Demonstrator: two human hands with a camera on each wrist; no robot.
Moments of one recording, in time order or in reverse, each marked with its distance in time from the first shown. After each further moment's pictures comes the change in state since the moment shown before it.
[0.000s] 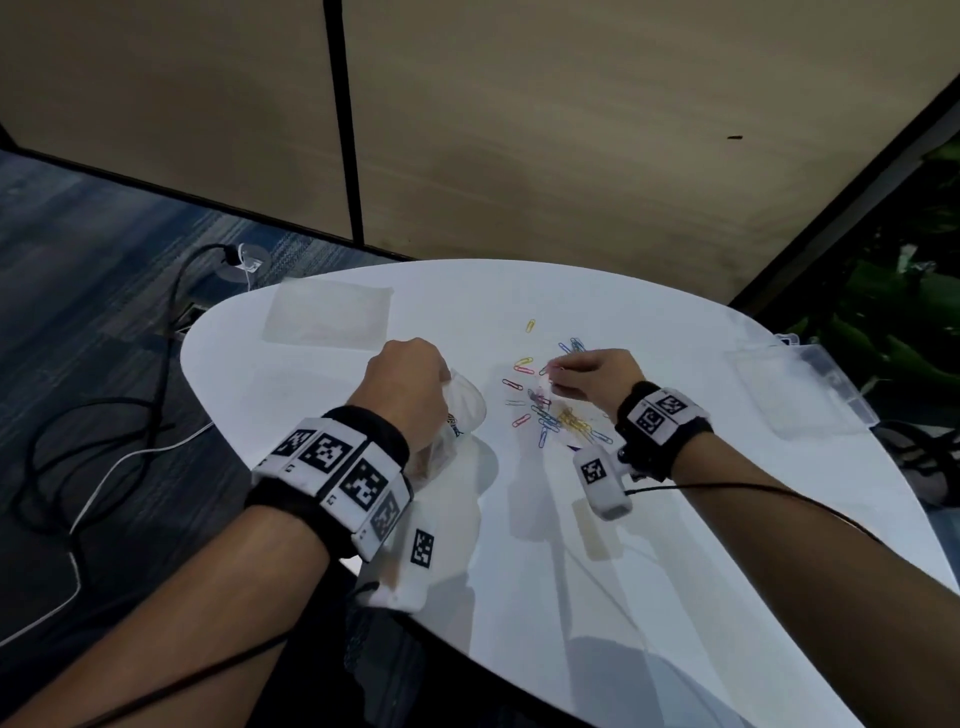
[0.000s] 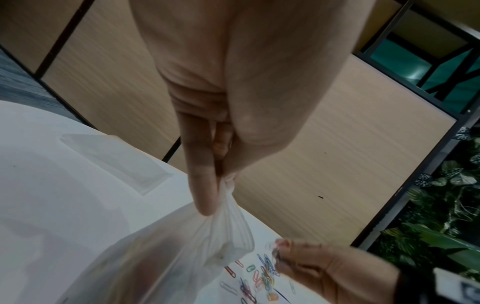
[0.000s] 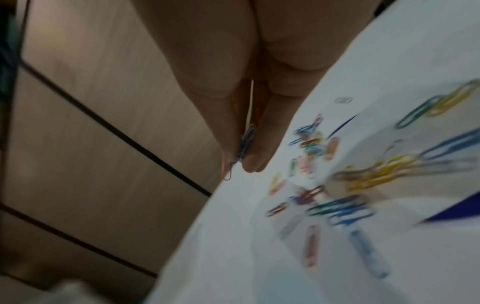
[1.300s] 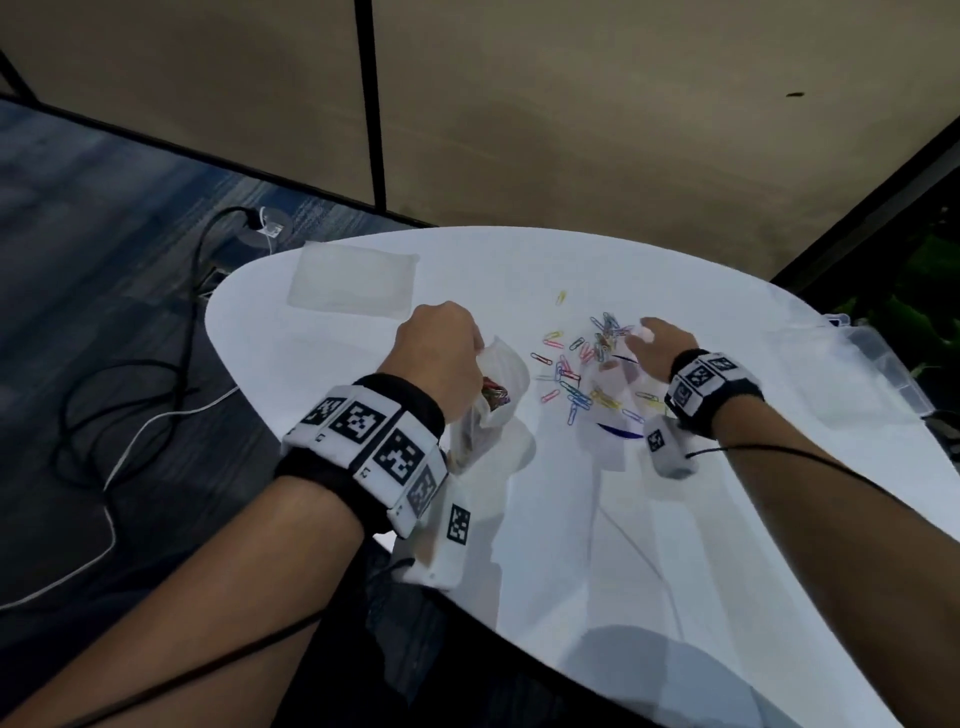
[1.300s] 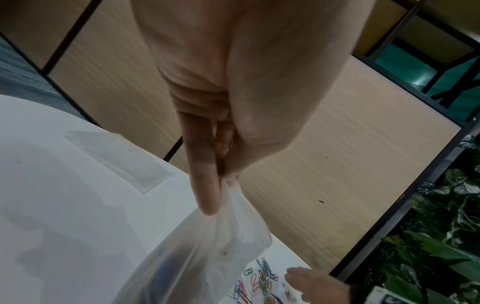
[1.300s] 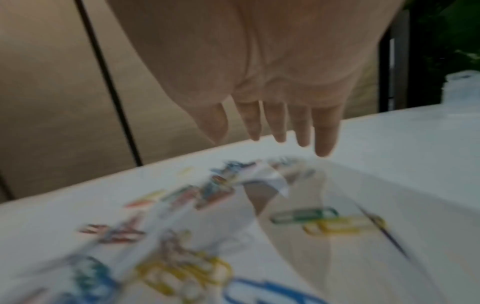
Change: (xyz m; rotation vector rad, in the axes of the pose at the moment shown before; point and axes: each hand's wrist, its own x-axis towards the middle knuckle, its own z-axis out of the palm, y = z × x) left_hand -0.003 0.002 -0.005 -0.104 -0.025 -0.019; right_hand 0.058 0.016 -0.034 -0.990 0.063 0.119
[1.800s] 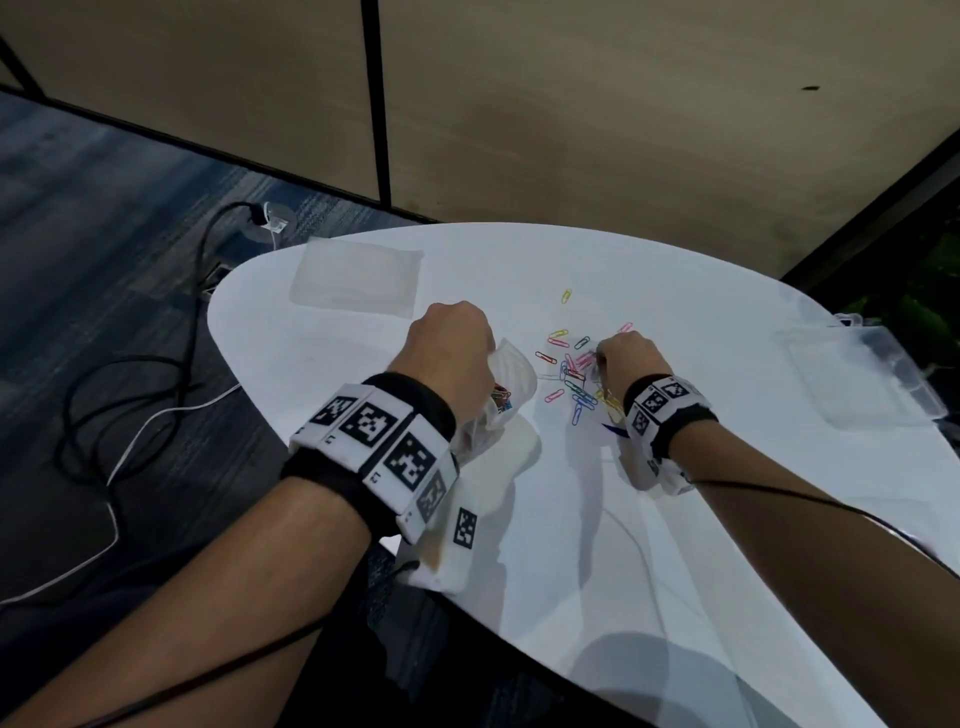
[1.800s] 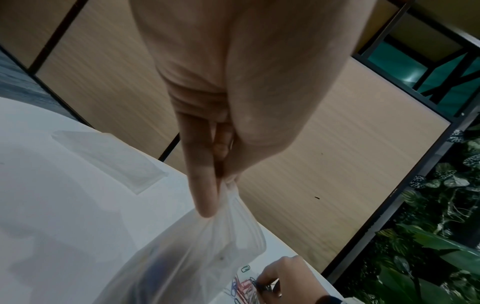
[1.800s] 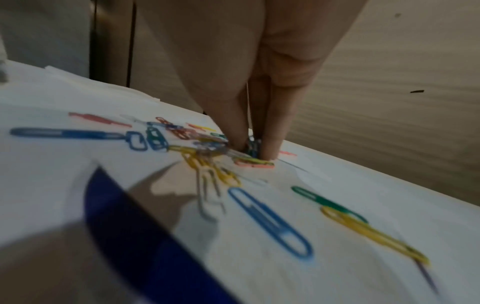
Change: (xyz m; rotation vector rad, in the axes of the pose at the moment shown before) left_hand 0.000 0.007 0.001 0.101 -0.013 0.019; right_hand -0.012 -0.027 0.042 -0.524 0.178 -0.377
